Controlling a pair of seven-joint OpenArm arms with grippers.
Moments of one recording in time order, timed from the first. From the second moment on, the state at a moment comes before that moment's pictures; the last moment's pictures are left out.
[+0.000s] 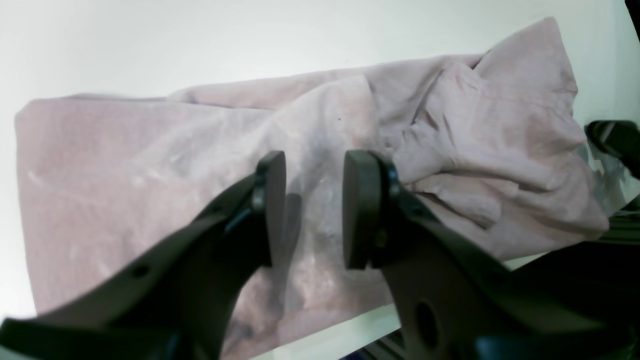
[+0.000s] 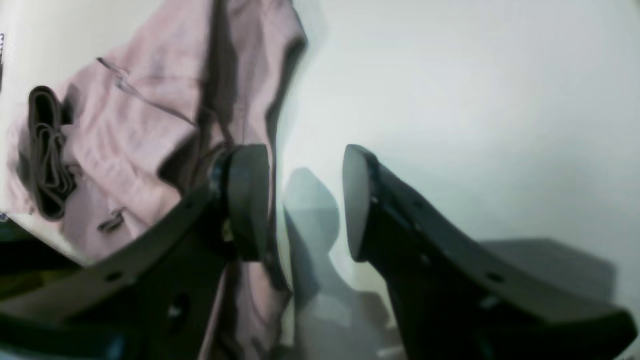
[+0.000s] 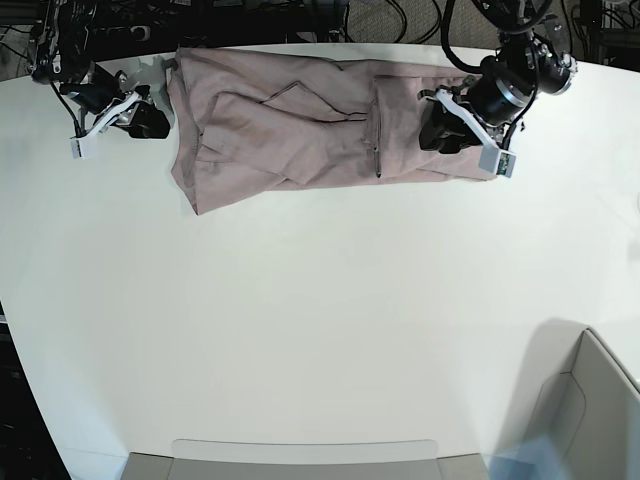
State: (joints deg) left arm 23.2 -0.5 -25.1 115.4 -40.5 -30.3 66.3; right arm -24.0 21.3 21.0 87.2 58.4 31.9 -49.3
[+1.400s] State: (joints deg) left arm 26.1 -0.5 -25.0 115.4 -40.6 -30.3 66.1; right arm -9.7 13.4 15.9 86.5 34.2 29.7 -49.5
